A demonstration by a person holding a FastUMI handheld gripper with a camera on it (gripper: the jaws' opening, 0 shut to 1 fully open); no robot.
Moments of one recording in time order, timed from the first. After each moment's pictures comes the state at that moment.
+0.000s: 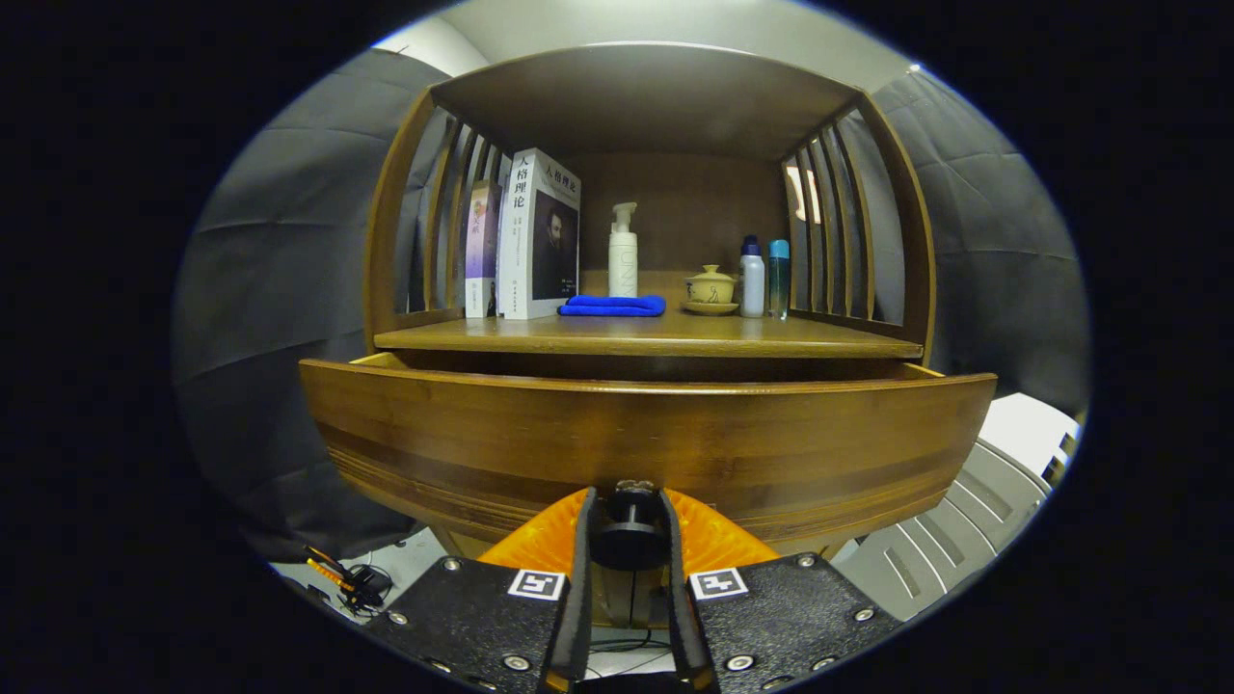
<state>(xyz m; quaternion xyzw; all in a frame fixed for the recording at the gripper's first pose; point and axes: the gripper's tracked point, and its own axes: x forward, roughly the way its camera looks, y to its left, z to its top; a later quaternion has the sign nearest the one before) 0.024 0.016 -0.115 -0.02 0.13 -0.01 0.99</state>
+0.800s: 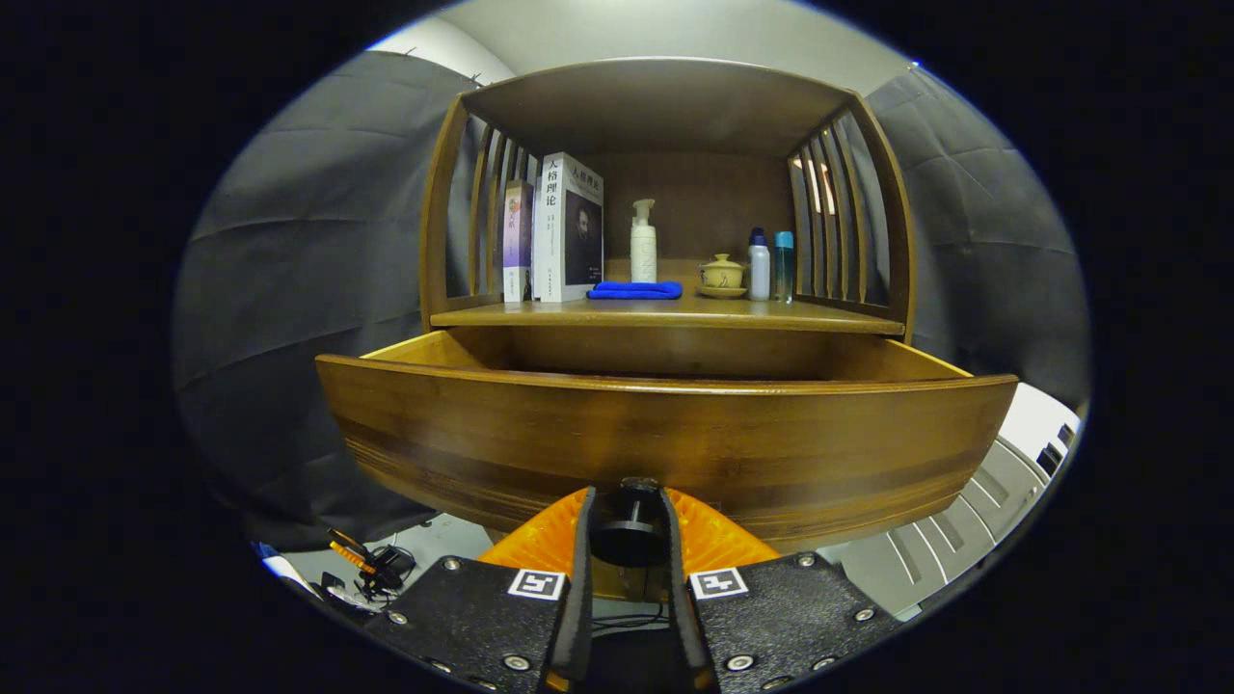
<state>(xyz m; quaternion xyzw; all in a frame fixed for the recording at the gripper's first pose) -0.038 0.029 -0.116 -0.03 0.15 0.02 0.99</state>
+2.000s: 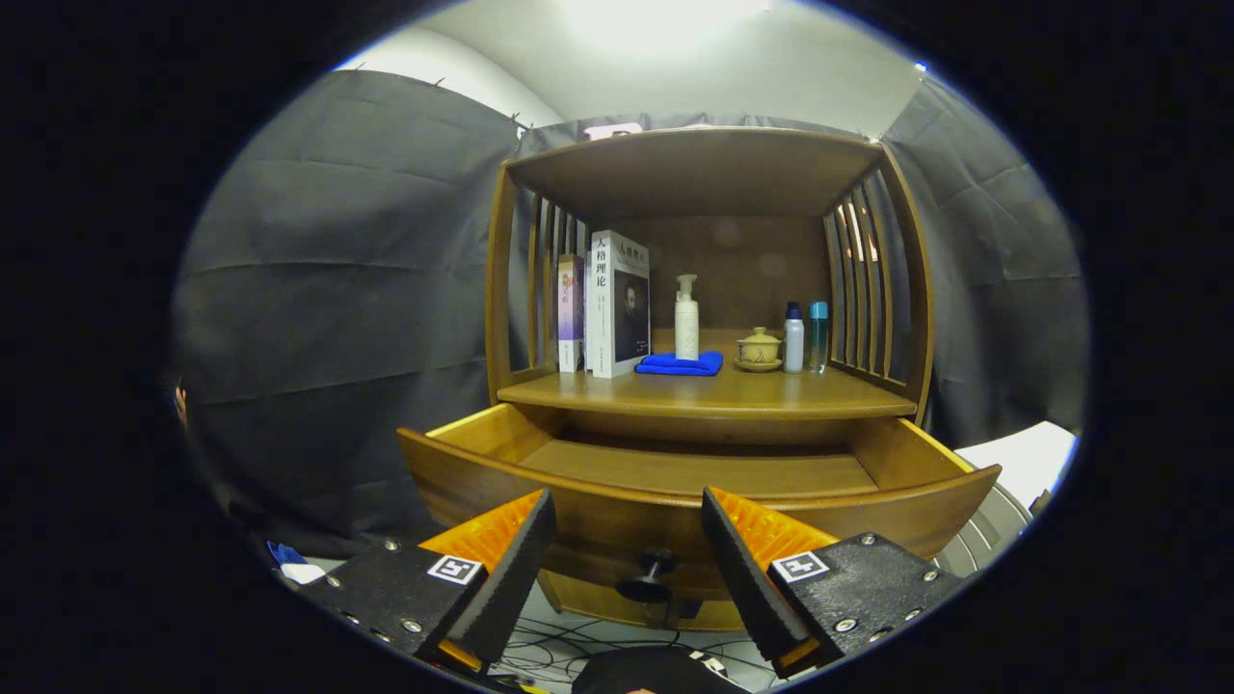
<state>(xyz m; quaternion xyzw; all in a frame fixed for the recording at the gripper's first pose) -0.048 0.049 -0.018 0.00 0.08 0.10 0.99</state>
